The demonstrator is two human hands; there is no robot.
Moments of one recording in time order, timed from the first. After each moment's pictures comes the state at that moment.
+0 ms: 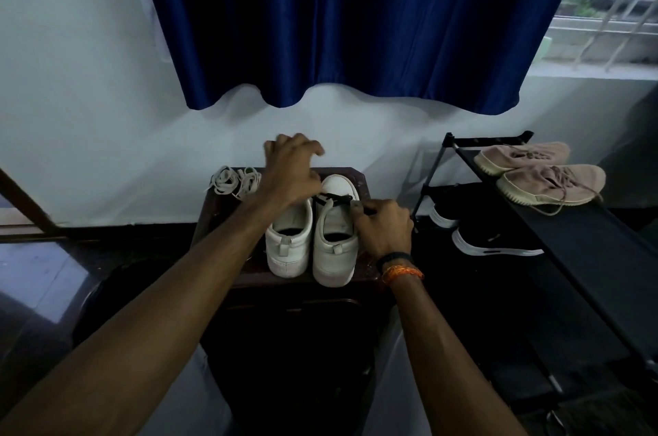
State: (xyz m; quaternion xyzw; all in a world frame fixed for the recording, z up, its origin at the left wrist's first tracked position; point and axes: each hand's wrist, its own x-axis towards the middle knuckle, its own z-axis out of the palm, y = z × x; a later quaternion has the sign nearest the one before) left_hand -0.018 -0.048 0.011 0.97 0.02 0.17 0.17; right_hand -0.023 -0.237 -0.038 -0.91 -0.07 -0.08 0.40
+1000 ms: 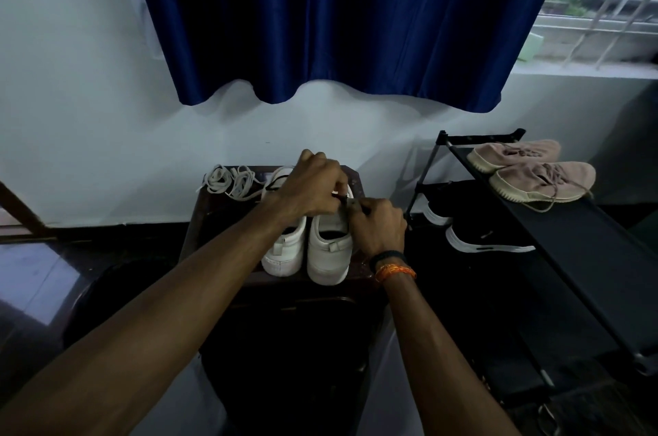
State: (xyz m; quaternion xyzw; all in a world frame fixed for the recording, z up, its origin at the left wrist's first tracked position) left_hand -0.010 -0.082 0.005 0.98 -0.13 0.09 0.12; right_hand -0.026 -0.235 -0.033 -0.92 -0.04 -0.05 0.38
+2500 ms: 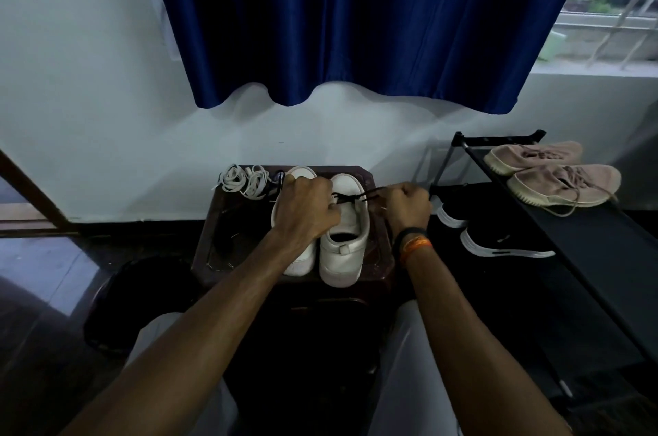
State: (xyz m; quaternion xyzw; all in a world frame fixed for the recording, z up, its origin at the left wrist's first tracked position) left_hand -0.044 -0.077 -0.025 0.98 0.04 0.16 0.14; right_hand 0.010 -0.238 -0.028 -0.81 0.11 -0.06 0.57
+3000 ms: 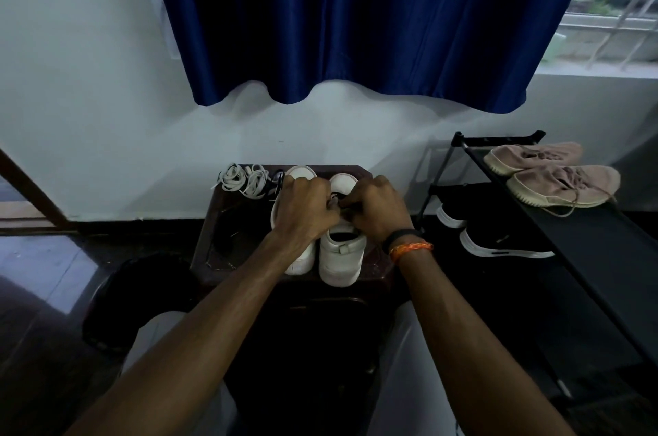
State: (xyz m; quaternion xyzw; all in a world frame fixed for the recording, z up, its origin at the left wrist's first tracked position) left_hand -0.050 -0.081 -0.020 0.97 0.06 0.15 0.15; right_hand 0.011 -0.225 -0.031 -0.93 -0.31 -0.08 0.15
